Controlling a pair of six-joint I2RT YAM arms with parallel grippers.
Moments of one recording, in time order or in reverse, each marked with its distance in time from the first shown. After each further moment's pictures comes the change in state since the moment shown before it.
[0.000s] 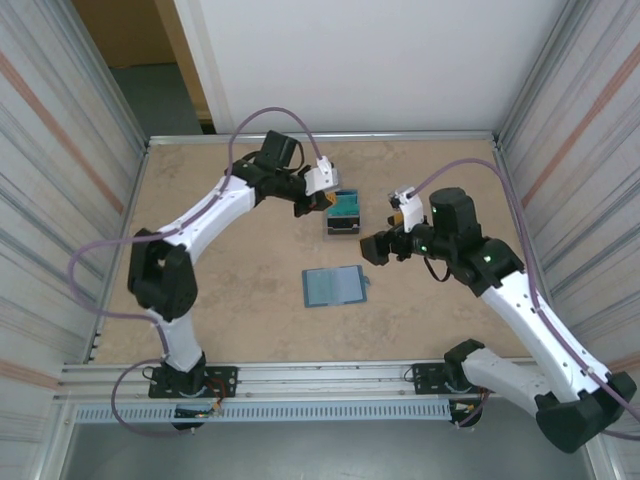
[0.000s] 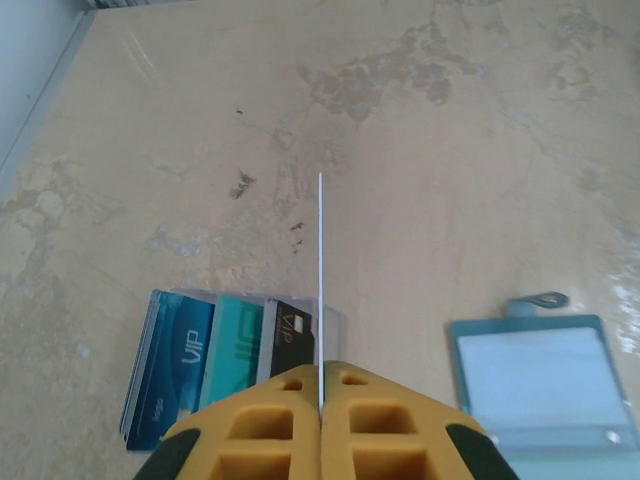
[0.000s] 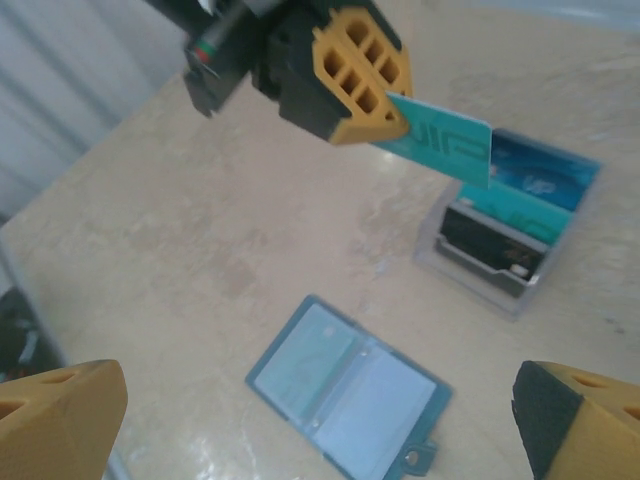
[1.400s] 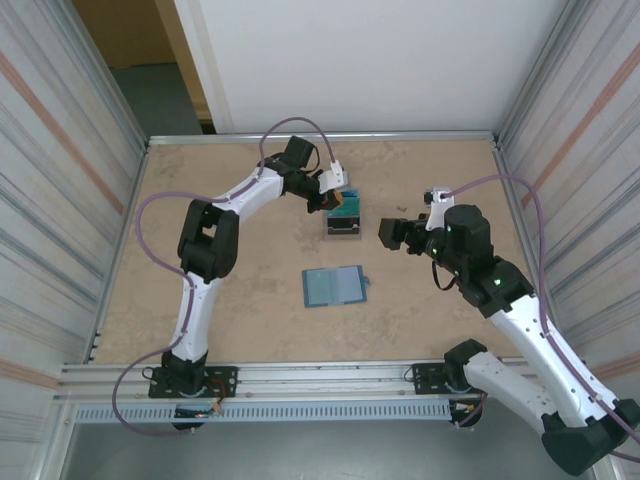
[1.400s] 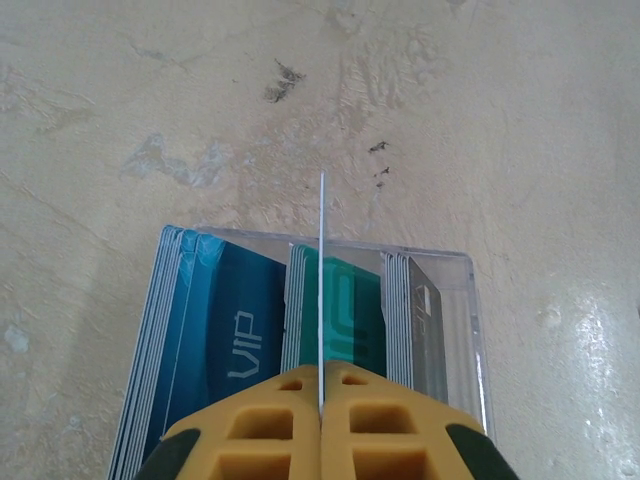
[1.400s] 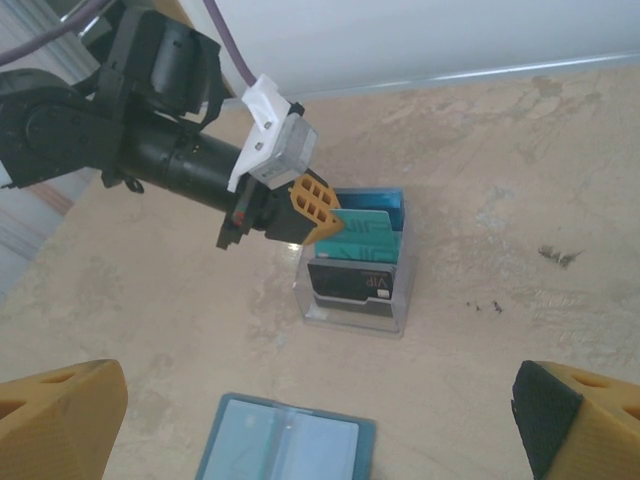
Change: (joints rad) left arm 0.039 0.422 0.267 0.021 0.008 0.053; right arm -0.008 -0.135 -0.128 0.117 0.314 0.269
